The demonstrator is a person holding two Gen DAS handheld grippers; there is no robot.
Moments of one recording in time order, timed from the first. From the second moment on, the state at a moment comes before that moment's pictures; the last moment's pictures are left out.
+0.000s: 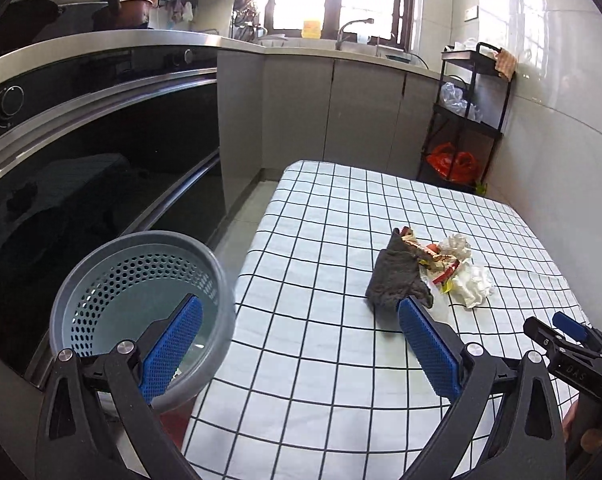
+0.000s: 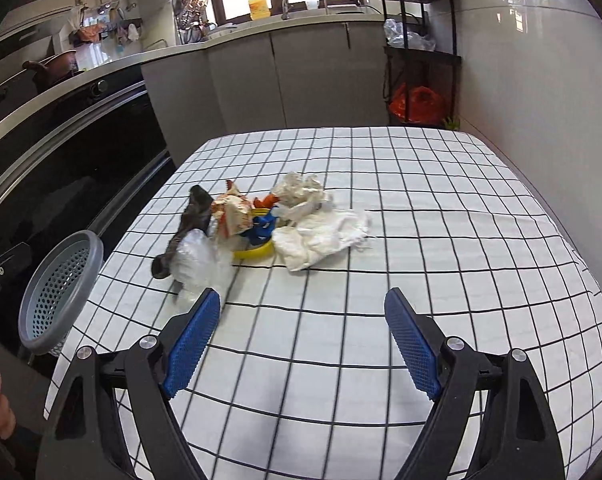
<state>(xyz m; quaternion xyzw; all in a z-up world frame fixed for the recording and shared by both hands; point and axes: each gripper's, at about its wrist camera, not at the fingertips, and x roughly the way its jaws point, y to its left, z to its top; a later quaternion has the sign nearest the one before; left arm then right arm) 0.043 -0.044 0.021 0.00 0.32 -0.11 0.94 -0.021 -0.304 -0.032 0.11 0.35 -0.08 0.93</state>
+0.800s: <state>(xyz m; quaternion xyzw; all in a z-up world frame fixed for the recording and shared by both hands) 0.067 -0.112 -0.042 0.04 0.37 -0.14 0.92 0.076 -0.324 -0.083 0.09 0.42 -0.07 0.90</state>
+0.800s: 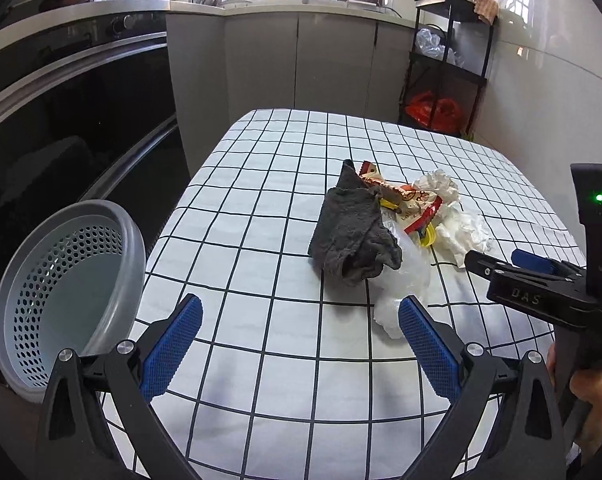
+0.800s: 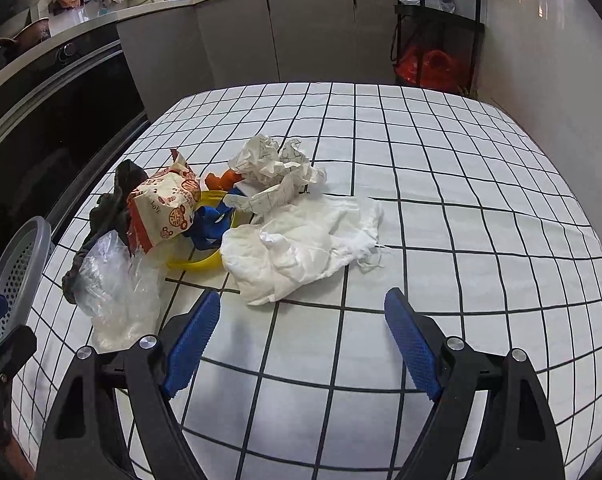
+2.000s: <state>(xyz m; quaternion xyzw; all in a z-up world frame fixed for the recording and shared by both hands) 0.055 -0.161 -0.050 0.06 0.38 -0.16 0.91 0.070 -0.356 -0.046 0.18 0.40 -0.04 0.90</state>
